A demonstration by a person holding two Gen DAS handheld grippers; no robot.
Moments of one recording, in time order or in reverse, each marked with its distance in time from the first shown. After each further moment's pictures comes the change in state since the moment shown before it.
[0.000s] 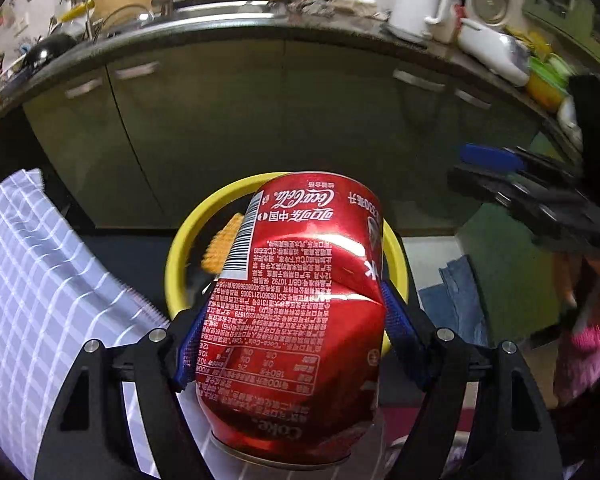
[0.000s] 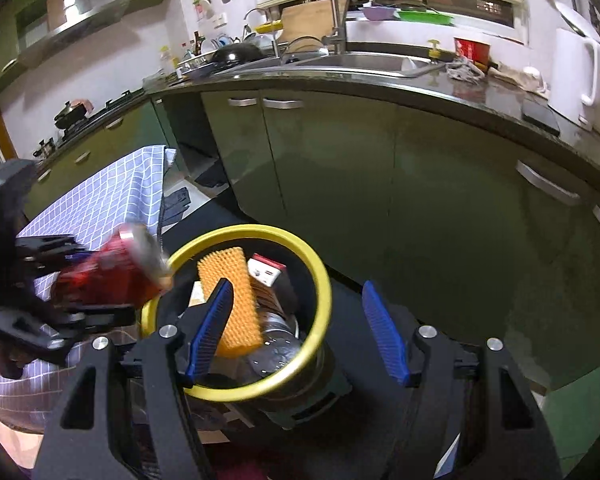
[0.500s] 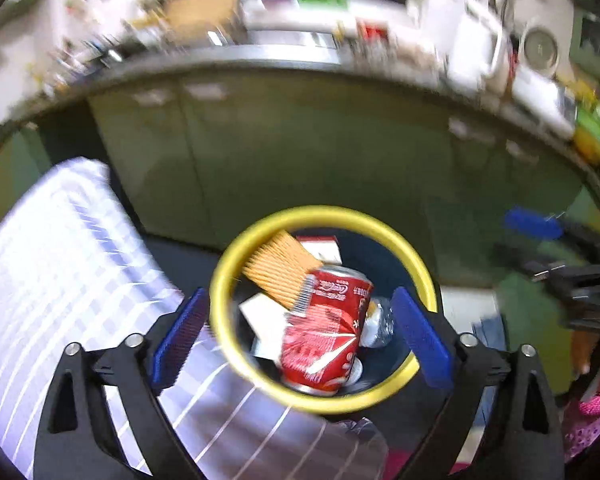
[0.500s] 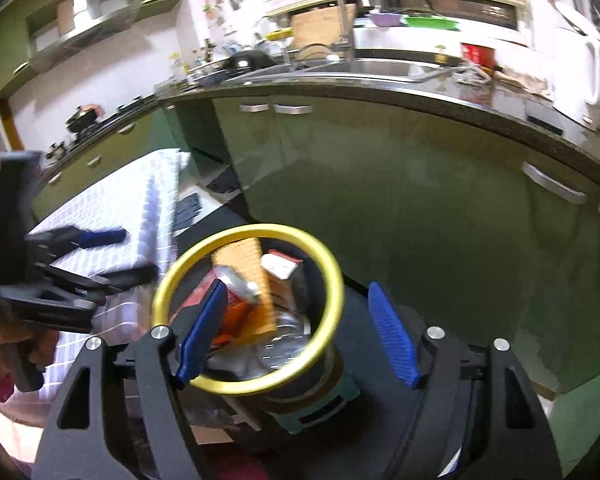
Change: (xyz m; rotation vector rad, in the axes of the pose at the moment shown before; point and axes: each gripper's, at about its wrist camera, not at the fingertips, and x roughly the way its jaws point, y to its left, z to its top) left arm -0.054 0.005 -0.030 -0.149 -0.211 0.205; right arm -0.011 0.027 -0.011 -0.045 -0.028 0.074
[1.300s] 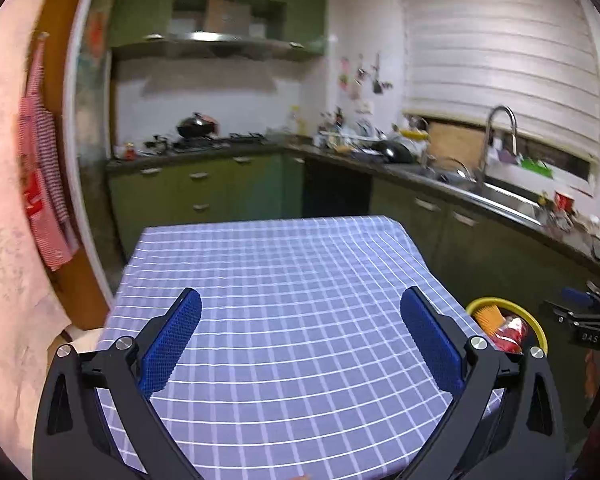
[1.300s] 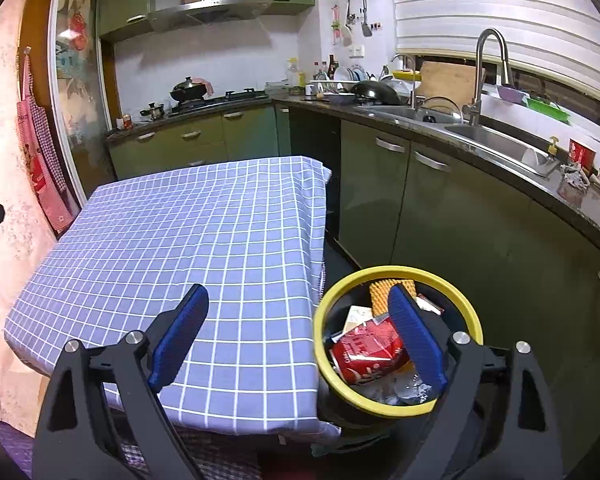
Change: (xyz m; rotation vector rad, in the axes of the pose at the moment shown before) left arm -0.321 0.096 -0.199 -0.475 -0.399 0.706; right arm -0.036 0.163 -0.005 -0.289 -0.091 0.185
